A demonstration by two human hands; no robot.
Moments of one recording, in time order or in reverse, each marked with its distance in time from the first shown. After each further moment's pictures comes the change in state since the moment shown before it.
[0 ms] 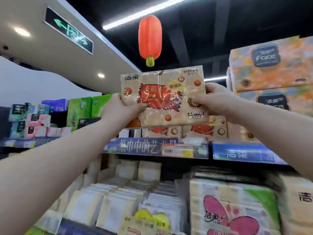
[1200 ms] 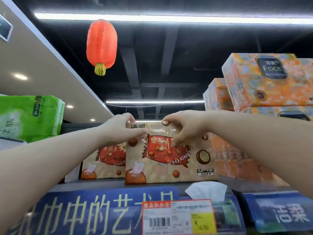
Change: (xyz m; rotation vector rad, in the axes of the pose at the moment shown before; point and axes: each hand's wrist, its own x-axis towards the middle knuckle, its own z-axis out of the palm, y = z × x) left_hand 0.165 -0.063 0.167 0.191 -0.600 0.365; right_hand 0.155 0.065 0.025 -1.119 -0.253 0.066
